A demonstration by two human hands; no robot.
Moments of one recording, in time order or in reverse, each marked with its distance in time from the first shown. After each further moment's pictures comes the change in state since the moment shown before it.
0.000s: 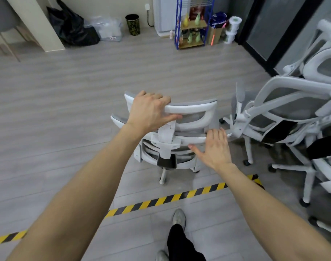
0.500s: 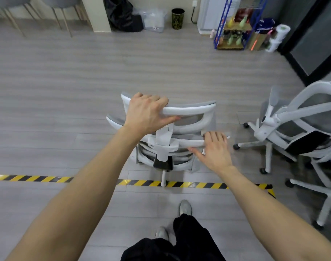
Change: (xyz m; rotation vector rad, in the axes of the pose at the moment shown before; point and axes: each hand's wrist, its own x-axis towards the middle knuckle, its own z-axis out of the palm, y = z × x) left_hand -0.193 -0.007 -0.092 0.149 0.143 -0.246; right_hand -0.099 -0.095 -0.023 0.079 0.058 -0.326
